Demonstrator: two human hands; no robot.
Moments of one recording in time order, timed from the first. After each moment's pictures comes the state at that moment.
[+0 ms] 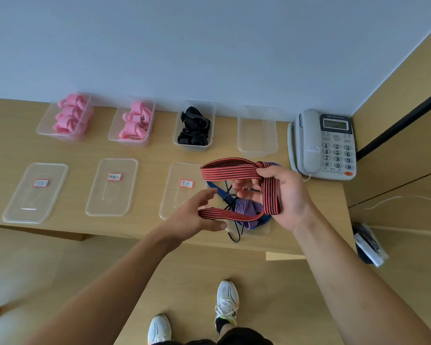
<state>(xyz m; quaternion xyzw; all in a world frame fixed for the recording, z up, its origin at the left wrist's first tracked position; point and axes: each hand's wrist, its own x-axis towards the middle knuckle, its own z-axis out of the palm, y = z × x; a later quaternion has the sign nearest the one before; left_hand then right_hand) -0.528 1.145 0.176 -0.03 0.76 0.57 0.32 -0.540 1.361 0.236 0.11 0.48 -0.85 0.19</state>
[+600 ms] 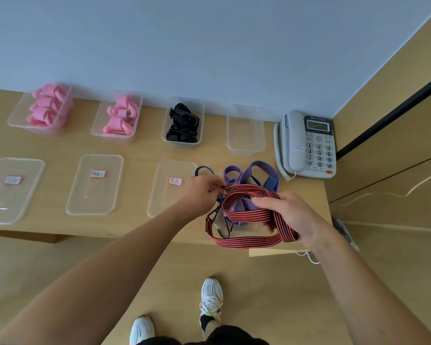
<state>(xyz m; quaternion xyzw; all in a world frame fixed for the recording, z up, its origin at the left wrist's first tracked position) -0.576 1.189 0.151 0.10 0.90 0.39 0.14 -0.499 1.389 0.248 0.18 0.70 -0.64 0.26</state>
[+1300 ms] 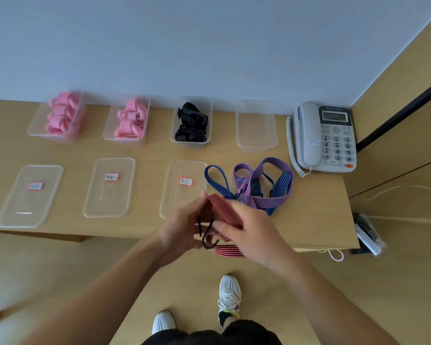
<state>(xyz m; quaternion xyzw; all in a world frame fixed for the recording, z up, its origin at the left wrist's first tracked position) -0.512 1.137 0.189 -0.17 0.54 0.70 0.43 -0.478 1.316 0.209 -0.01 0.87 -0.47 0.14</state>
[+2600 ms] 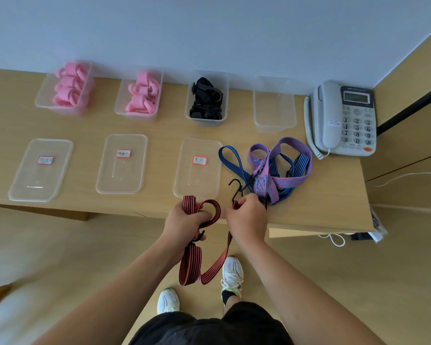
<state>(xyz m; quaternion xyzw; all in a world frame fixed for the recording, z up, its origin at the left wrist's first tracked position) -0.476 1.109 0.137 -0.29 0.67 0.64 0.24 -0.479 1.251 0.123 0.31 0.88 -0.36 0.08</state>
